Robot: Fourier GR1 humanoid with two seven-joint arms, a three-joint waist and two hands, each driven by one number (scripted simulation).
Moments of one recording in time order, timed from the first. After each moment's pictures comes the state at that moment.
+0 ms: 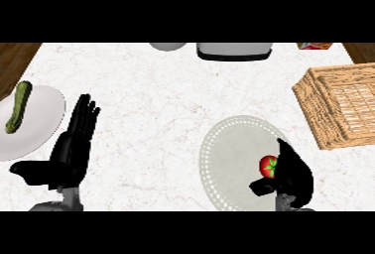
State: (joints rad) left arm -0.02 0.14 -0.09 -1.66 0.10 0.20 0.00; right arm 0.02 -0.01 0.23 -1.62 1.07 0.03 0.96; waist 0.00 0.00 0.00
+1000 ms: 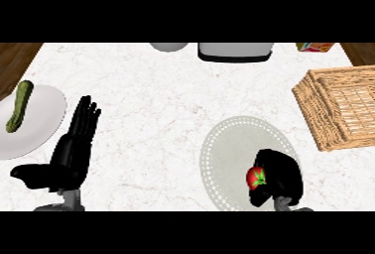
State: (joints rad) left arm 0.00 0.11 -0.07 -1.67 0.07 0.17 0.00; right arm 0.00 -0.12 0.34 -1.53 1.09 0.06 0.67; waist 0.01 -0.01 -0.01
